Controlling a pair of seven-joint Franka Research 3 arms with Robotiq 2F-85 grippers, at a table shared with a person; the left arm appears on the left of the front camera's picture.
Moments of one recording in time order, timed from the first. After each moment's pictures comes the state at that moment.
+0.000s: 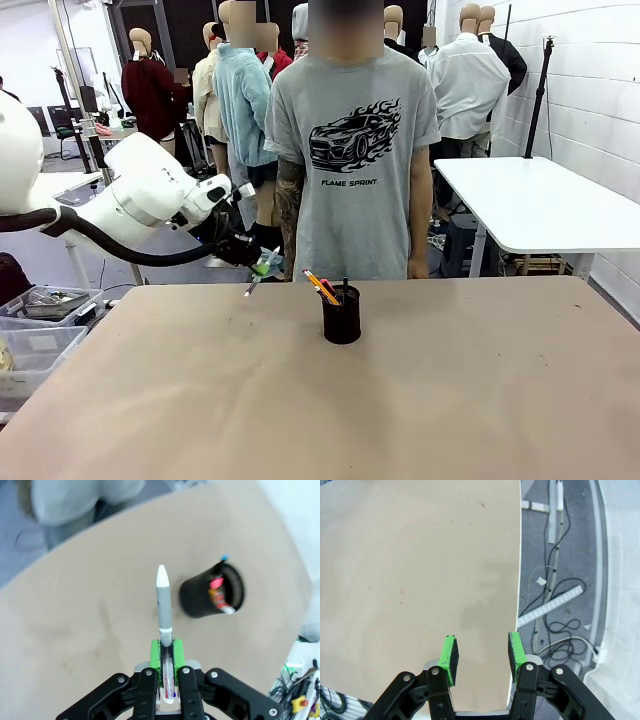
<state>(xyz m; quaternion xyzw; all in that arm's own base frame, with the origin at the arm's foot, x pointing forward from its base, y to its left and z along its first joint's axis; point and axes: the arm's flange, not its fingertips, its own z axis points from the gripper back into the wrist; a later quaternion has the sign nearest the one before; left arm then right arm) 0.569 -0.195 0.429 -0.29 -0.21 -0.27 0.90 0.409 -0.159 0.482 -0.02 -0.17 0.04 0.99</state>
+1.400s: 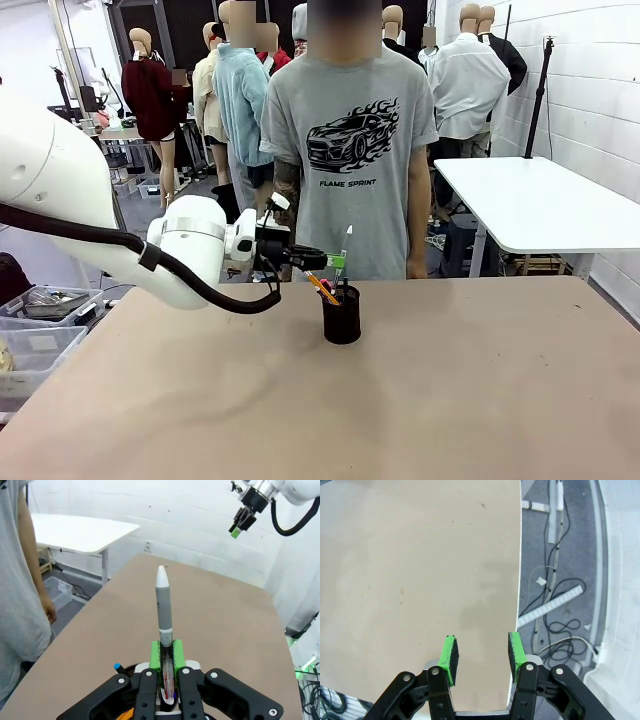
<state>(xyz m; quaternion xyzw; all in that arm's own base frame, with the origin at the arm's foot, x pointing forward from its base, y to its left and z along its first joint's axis) 0.546 -0.295 0.363 -0.43 -0.43 -0.44 0.66 0.409 -0.158 0.482 -0.02 -0.17 0.04 0.98</state>
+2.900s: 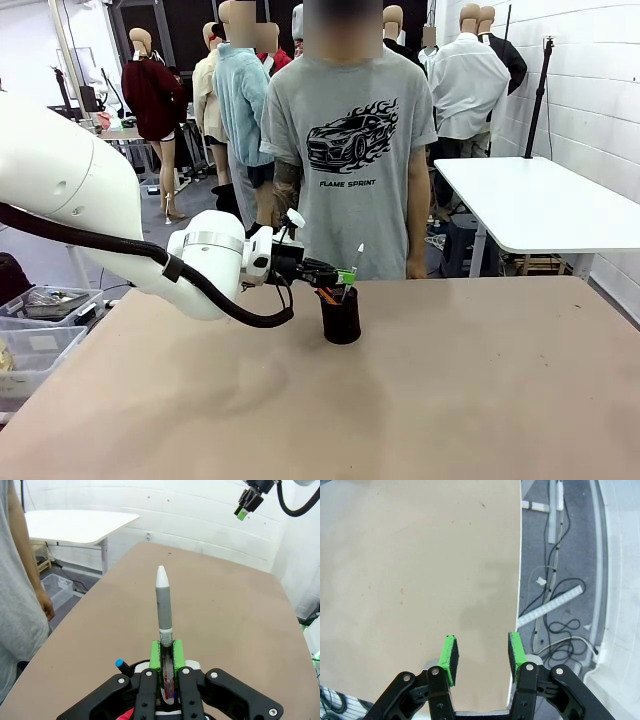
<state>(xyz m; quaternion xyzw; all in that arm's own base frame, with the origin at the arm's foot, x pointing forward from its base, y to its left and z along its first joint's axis) 0.556 -0.316 0.325 -0.41 -0.42 -0.46 0.66 0.409 -0.158 0.482 -0.02 -0.17 0.04 0.98</state>
